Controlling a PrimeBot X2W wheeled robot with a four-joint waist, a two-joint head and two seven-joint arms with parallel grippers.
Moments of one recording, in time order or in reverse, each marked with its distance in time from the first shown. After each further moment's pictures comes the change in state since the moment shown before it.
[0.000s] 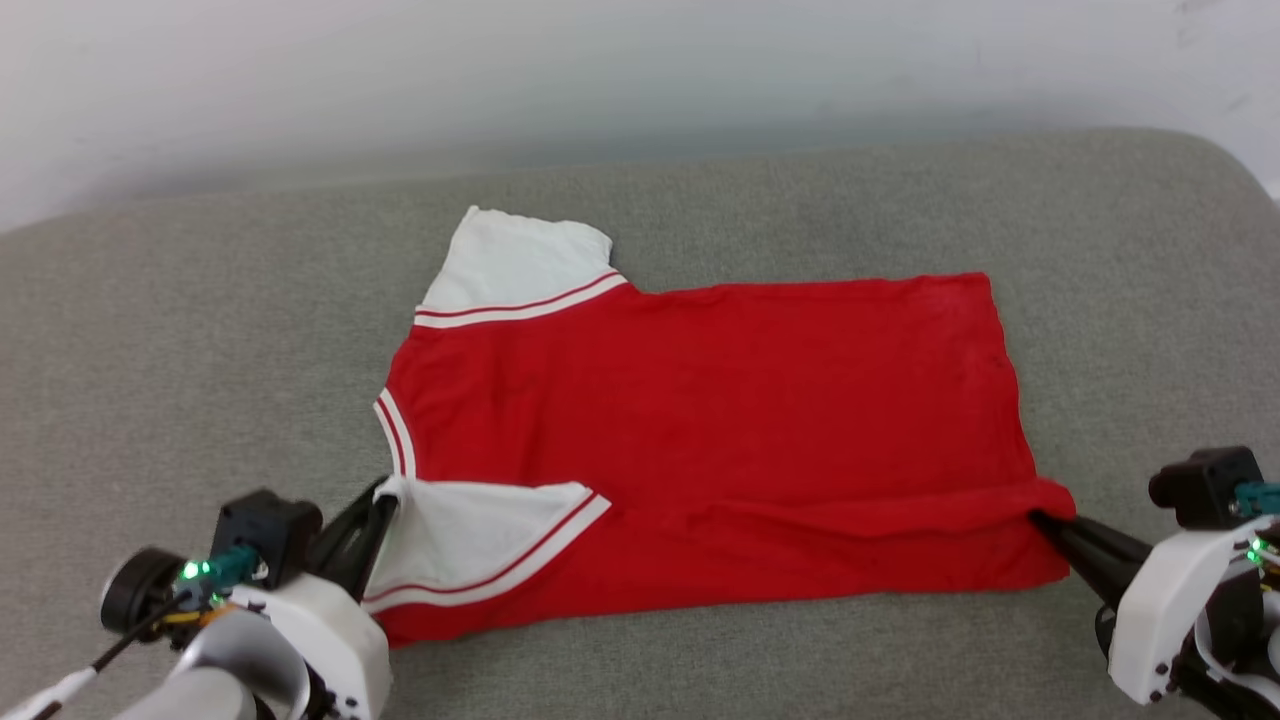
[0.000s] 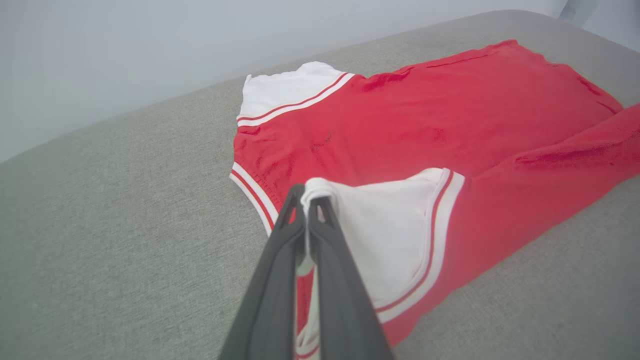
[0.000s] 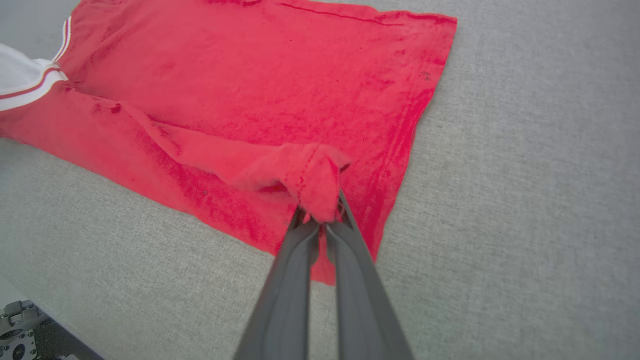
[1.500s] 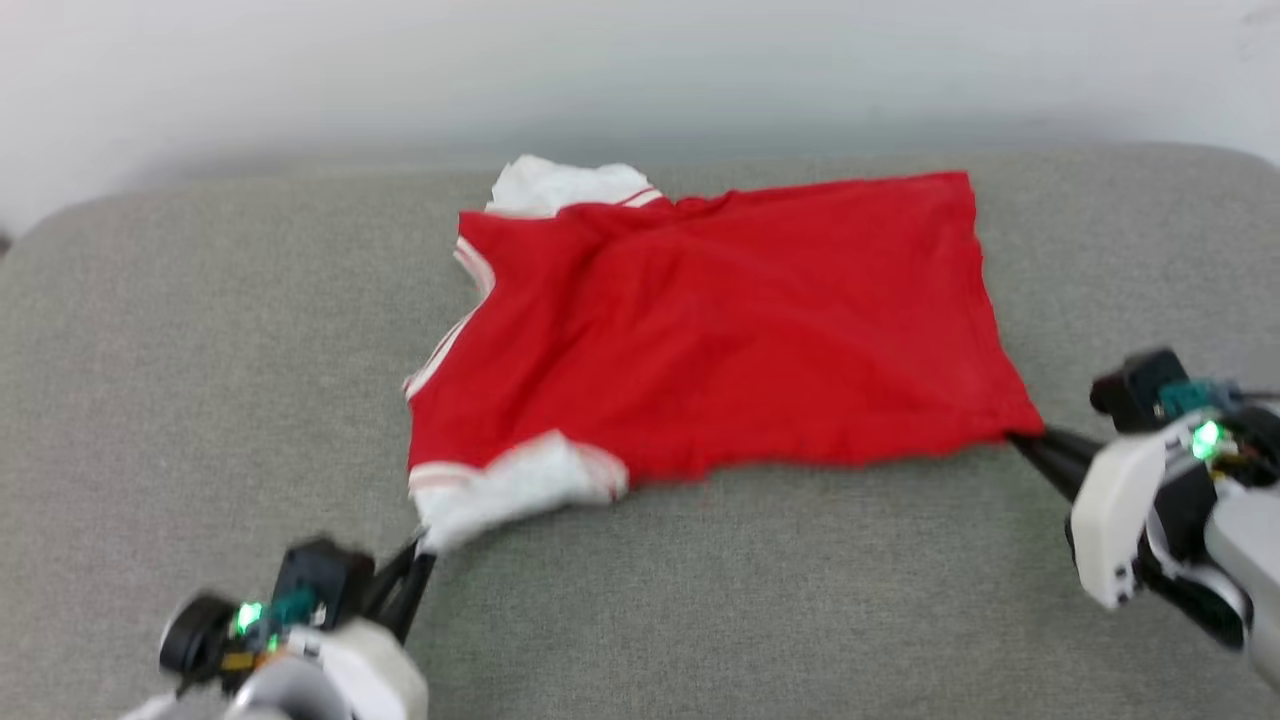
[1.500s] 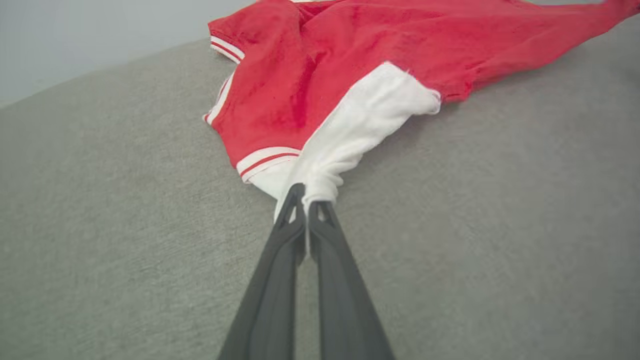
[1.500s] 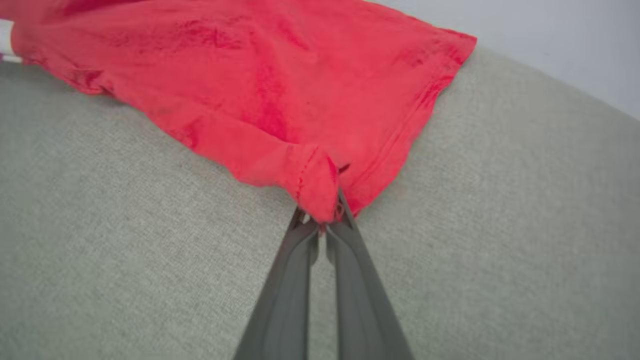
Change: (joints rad) left arm -0.041 -0.103 -0.062 0.166 0.044 -0.074 -0.031; right arm -0.481 0.037 0.509 0.364 0.089 0.000 -0.157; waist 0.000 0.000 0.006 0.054
